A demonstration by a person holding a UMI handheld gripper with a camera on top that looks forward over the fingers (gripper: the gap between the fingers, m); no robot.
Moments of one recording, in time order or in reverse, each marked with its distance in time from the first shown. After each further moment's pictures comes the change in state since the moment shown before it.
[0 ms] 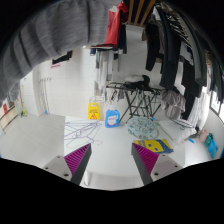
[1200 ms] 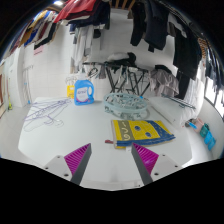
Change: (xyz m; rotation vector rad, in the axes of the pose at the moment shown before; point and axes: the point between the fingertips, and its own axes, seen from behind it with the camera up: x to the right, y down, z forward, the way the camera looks) arm 0.155 0.167 0.220 -0.110 0.133 0.021
